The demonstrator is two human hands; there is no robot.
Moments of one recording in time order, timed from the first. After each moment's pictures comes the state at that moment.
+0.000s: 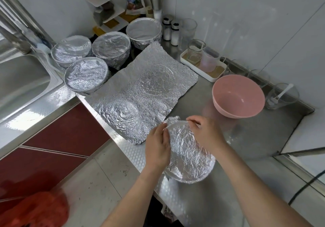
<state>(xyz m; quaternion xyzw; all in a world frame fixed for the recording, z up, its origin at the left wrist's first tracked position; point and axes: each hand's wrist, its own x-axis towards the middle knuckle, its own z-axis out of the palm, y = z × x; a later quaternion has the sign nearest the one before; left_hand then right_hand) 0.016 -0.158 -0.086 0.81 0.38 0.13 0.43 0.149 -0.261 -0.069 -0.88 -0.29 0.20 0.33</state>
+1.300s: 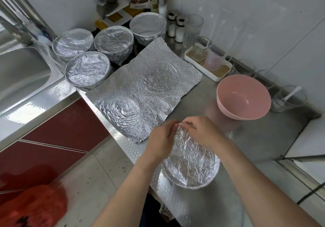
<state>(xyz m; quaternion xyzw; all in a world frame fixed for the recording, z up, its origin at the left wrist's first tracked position) 0.032 -0.136 -0.073 0.87 0.25 0.07 0.42 0.160 -0.245 -0.067 -0.83 -0.42 0.26 0.25</state>
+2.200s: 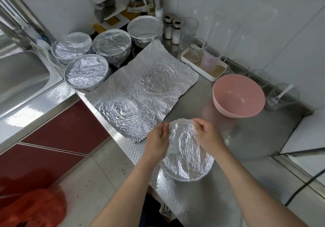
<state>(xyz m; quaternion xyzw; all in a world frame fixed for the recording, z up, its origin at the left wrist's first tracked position) 0.021 -0.143 -0.087 0.79 0.33 0.09 0.50 0.140 -0.273 -0.083 -0.84 -0.27 0.20 0.43</state>
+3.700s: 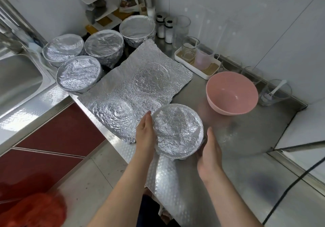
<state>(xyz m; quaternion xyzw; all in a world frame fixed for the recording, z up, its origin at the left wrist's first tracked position) 0.036 -0.142 -0.069 0.55 0.49 0.18 0.65 0.096 -0.283 -0.095 -0.62 0.26 0.28 0.69</state>
